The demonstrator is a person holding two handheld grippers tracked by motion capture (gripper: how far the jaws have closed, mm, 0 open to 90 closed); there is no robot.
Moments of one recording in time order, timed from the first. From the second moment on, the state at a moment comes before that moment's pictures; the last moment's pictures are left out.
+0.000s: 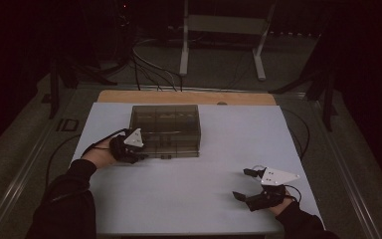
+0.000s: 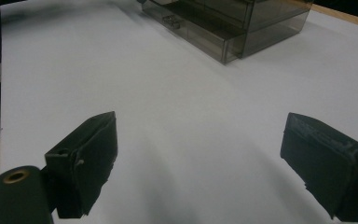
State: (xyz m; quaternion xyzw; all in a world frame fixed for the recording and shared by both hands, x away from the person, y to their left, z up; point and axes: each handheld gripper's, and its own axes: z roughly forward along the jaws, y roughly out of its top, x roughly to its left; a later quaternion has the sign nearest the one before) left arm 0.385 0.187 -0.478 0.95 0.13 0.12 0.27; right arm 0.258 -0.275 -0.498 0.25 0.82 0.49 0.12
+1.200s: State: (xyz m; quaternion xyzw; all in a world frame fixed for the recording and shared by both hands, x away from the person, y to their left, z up) left arm 0.399 0.177 -0.488 0.97 0.05 0.05 0.23; right arm 0.259 -0.276 -0.500 0.25 0.82 0.49 0.12
